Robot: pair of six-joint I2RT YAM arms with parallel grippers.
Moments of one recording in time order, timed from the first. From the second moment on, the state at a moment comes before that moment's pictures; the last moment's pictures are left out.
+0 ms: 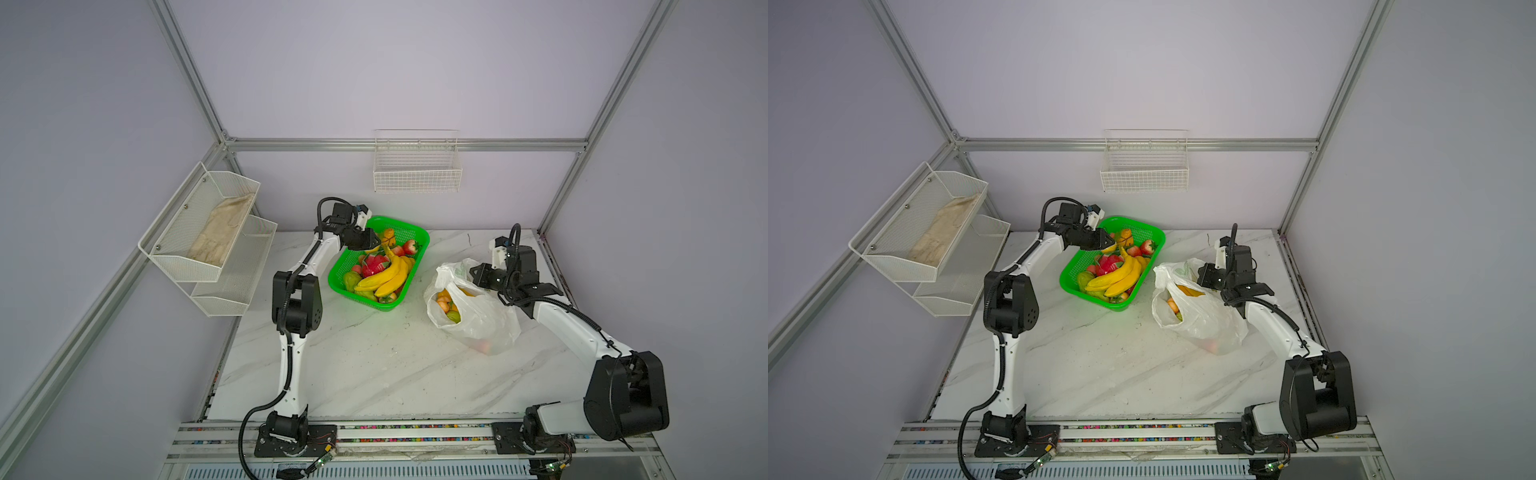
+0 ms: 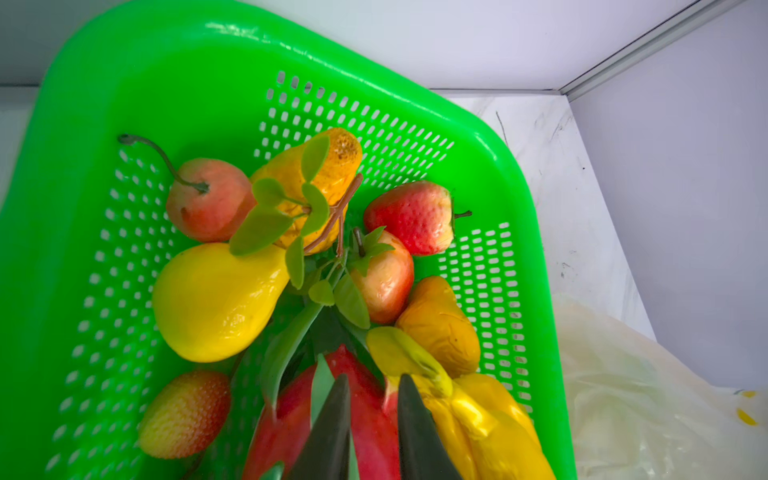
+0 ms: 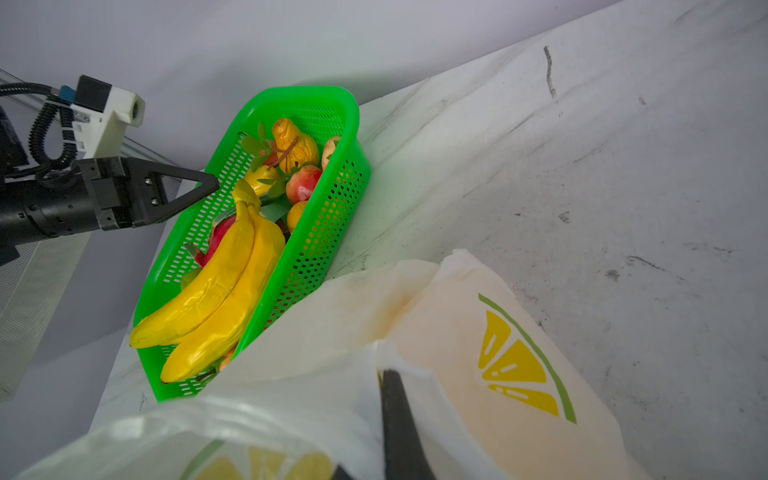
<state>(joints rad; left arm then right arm) -0.17 2.31 2.12 -0.61 0.52 -0.19 0.18 1.40 0.98 -0.17 -0.30 0.43</state>
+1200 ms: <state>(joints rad) -0.19 2.56 2.31 -0.36 0.44 -0.18 0.18 1.44 0.98 -0.17 -0.28 0.43</state>
